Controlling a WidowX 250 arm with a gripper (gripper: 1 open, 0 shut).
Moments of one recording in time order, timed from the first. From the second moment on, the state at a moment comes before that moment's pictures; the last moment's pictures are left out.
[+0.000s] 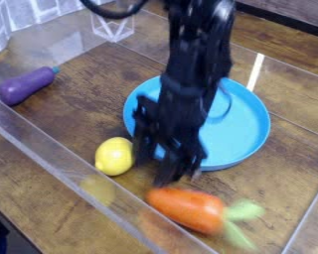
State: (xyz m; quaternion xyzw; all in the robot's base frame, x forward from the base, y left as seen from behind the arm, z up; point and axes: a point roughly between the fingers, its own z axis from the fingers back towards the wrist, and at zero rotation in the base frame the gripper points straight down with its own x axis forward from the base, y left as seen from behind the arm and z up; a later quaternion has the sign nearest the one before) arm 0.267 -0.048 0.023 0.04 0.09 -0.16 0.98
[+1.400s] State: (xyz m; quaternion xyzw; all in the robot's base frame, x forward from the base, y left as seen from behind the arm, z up) arm 0.275 -0.065 0.020 0.03 0.11 -0.20 0.97
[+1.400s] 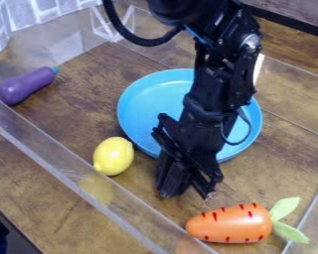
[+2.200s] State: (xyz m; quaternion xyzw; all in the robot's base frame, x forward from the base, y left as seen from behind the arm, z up) arm 0.262 -0.064 0.021 0.03 0.14 -0.18 0.97
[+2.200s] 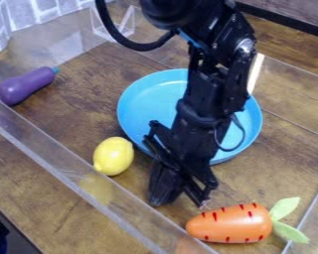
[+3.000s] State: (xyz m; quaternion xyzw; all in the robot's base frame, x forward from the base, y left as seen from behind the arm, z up) arm 0.276 -0.066 0.017 0.01 0.14 -0.11 0.98
